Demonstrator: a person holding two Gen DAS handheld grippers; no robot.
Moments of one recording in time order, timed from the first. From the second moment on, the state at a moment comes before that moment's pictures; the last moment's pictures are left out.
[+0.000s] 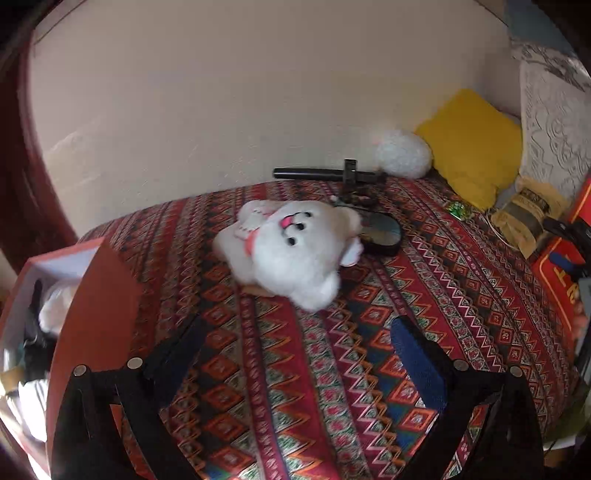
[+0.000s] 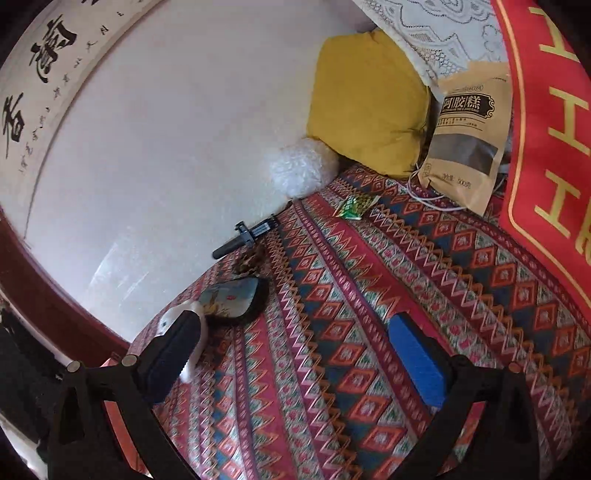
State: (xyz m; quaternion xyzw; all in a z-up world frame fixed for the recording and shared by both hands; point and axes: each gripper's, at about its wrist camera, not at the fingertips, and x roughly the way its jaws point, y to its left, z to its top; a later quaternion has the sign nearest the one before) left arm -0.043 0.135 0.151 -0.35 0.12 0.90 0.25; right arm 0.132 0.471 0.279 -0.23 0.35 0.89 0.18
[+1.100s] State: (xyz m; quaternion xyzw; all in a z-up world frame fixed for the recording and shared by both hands) left arm -0.291 0.455 0.058 -0.45 0.32 0.81 0.21; right arm -0.073 0.712 0.086 -0.19 0.48 0.85 0.07
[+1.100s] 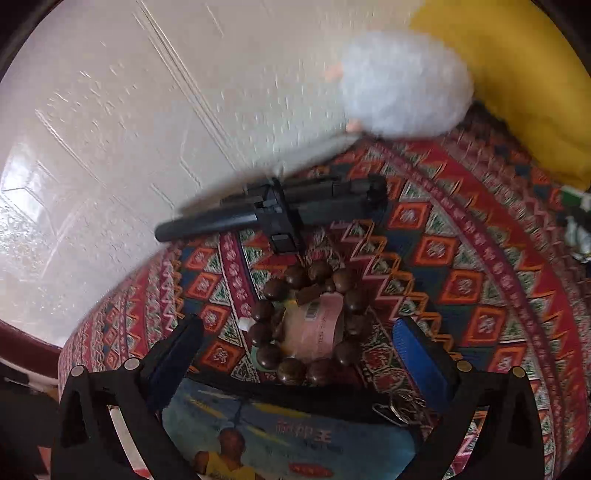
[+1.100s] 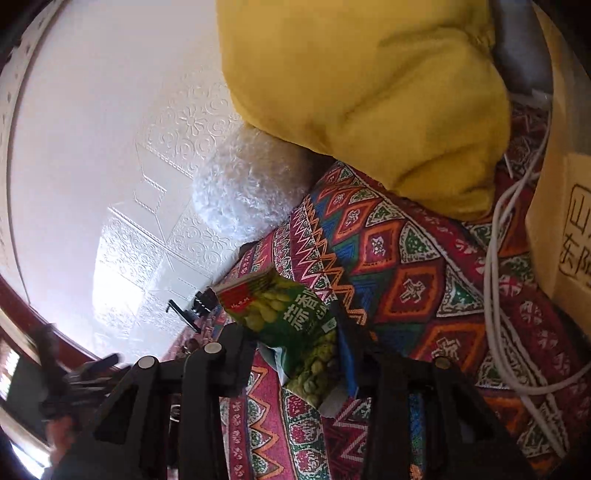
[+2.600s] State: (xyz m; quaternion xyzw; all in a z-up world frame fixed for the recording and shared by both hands) left arm -0.244 0.522 0.059 -0.50 0.26 0.77 0.32; right arm -0.045 0.725 0.064 -0.17 0.53 0.83 0.03
